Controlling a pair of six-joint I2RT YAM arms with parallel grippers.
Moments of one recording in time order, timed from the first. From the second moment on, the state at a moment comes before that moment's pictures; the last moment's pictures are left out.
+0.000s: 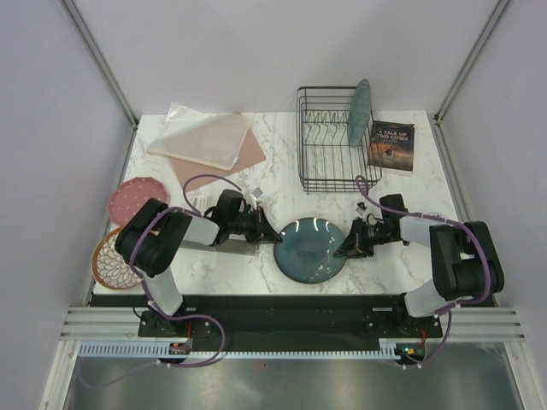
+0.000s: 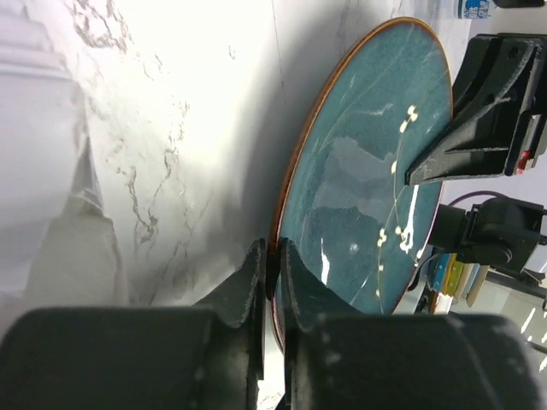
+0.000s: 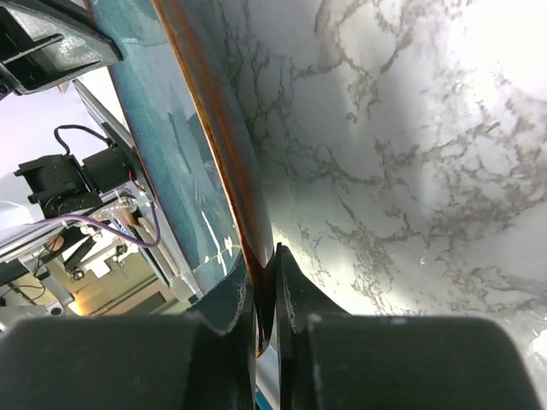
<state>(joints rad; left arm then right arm) -0.50 1.78 0.62 0.45 0.70 -0.77 0.09 1.53 0.57 -0.33 -0.88 0.37</state>
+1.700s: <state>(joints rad) -0.28 1.49 1.14 -0.21 0.37 -0.18 0.20 2.06 2.20 -0.62 0.37 0.24</state>
